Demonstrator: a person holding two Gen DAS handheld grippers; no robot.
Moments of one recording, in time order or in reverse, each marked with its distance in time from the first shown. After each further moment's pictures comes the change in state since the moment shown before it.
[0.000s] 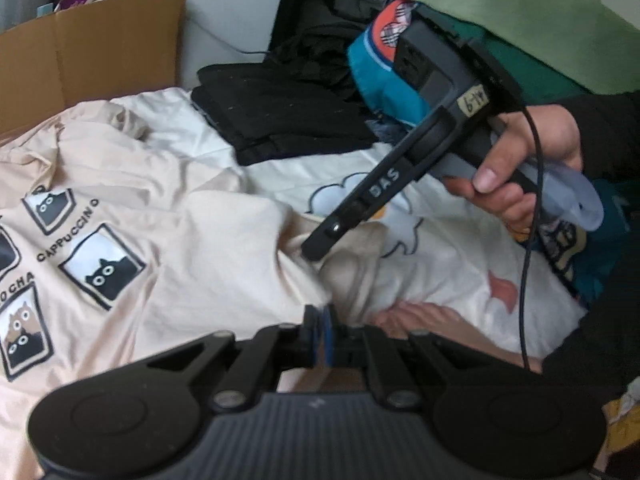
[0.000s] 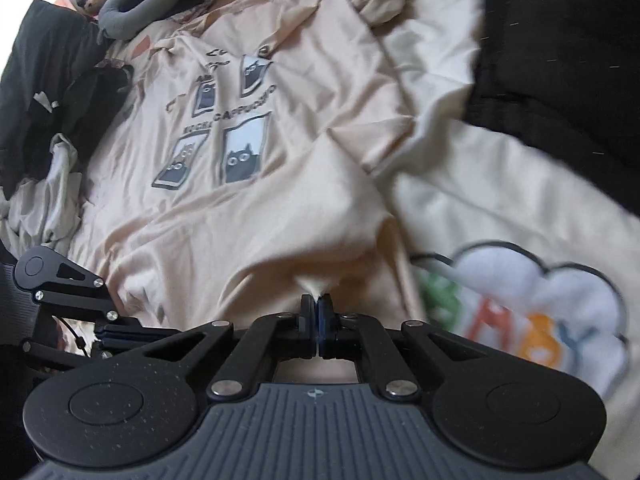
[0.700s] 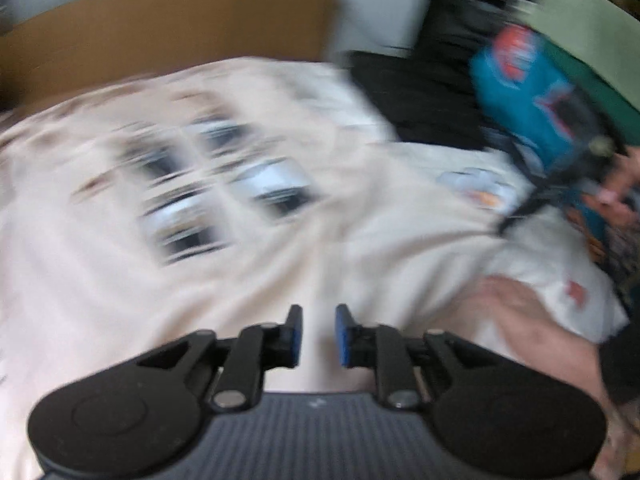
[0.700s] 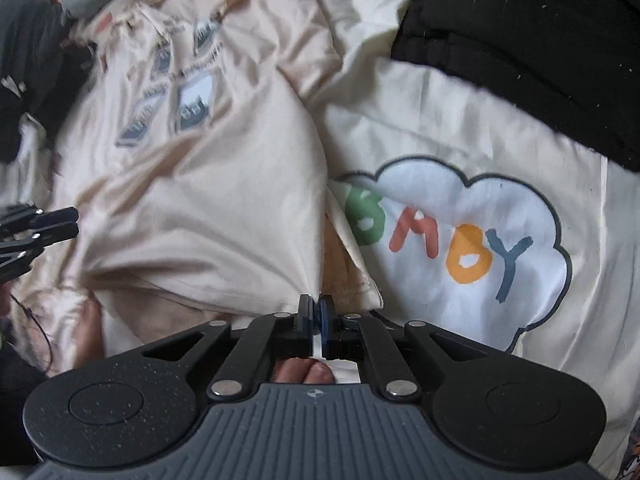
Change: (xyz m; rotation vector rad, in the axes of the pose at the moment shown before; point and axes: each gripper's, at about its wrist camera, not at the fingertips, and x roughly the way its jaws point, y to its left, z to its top) left arm -0.094 0.073 -0.055 -0.307 0.052 0.375; right arm -0.020 -0.025 -0.028 0.052 0.104 -0.071
